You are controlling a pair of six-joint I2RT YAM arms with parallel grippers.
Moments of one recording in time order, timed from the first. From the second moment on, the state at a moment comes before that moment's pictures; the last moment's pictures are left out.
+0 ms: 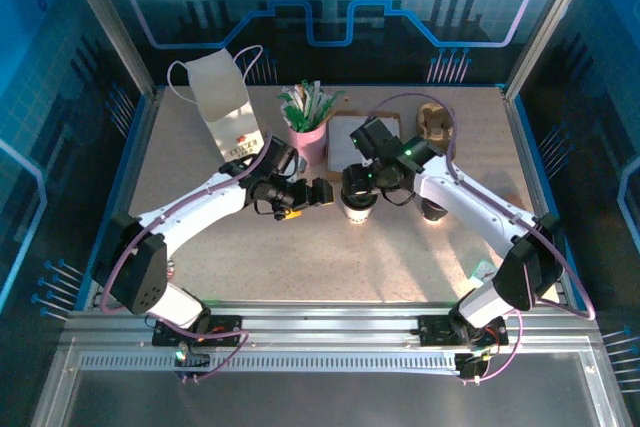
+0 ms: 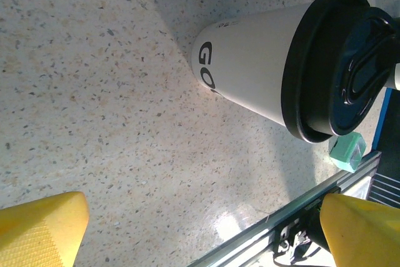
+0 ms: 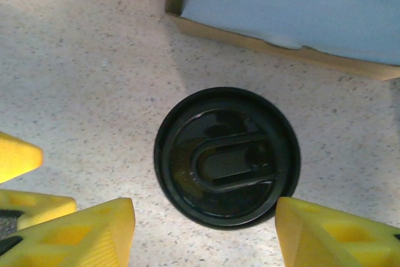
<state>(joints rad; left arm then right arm) -0.53 1.52 1.08 -0.59 0.43 -0.79 0.67 1.54 1.40 -0.97 0.08 0.47</state>
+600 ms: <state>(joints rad) -0.53 1.64 1.08 -0.50 0.47 -0.83 0.67 1.61 1.41 -0.98 0.12 0.42</state>
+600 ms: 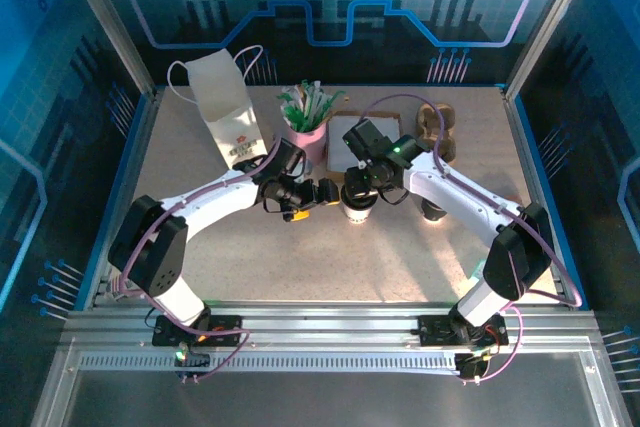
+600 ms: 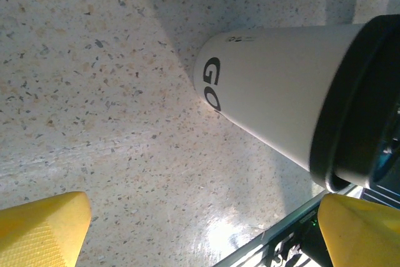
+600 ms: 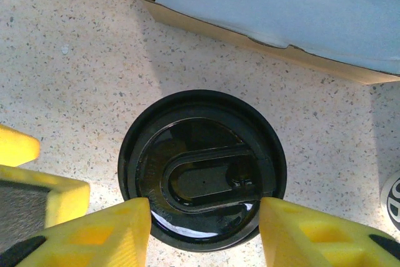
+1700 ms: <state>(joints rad) -0.53 1.68 1.10 -0.39 0.47 -0.88 0.67 1.64 1.36 -0.89 0.10 0.39</state>
